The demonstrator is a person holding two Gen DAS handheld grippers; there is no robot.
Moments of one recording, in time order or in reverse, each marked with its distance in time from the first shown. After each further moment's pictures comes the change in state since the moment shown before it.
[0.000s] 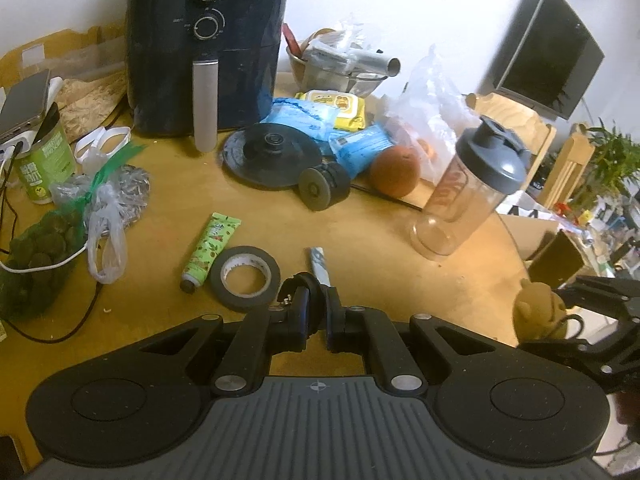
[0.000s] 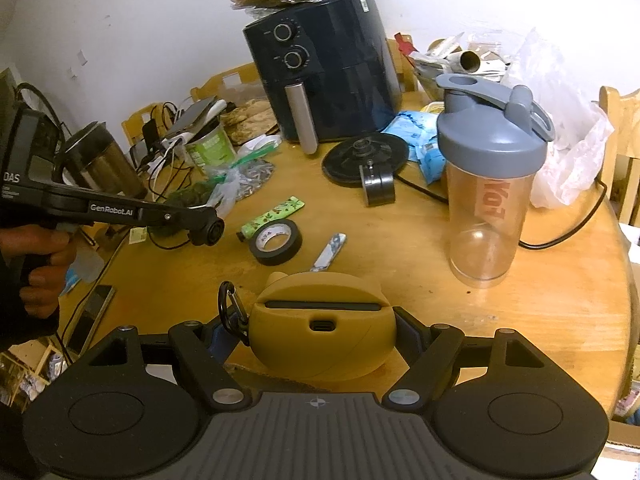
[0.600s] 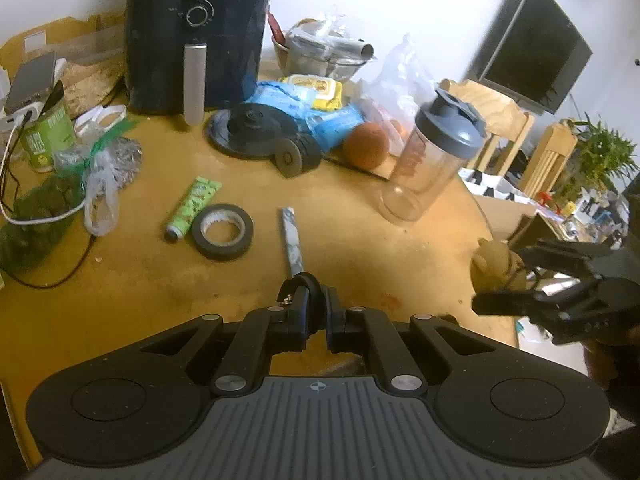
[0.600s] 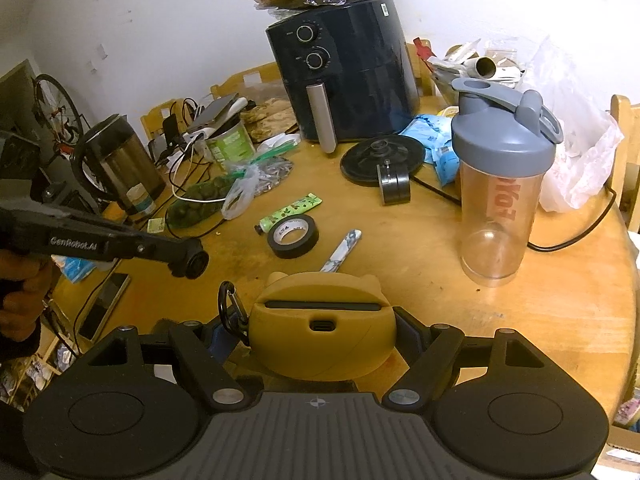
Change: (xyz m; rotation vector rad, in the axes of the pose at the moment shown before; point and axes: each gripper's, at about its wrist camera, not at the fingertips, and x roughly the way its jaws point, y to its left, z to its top) left arm -0.033 -0.028 -0.039 -0.017 0.025 -0.032; right arm -0.012 0.002 -0.008 -0.036 -0.006 0.044
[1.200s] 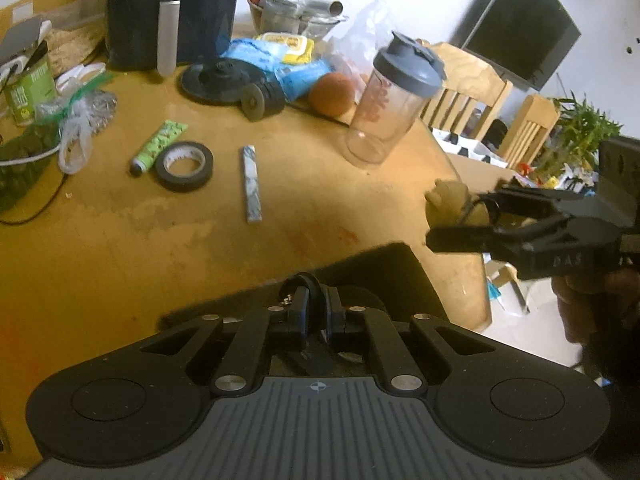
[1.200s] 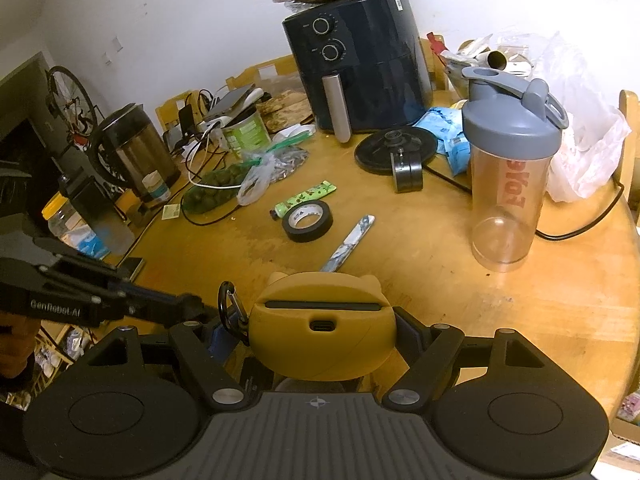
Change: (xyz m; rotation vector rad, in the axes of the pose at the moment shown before) left arm -0.004 -0.034 -0.049 -0.017 0.083 -0.044; right arm -0.007 0.003 -0.014 -0.024 0.018 0.039
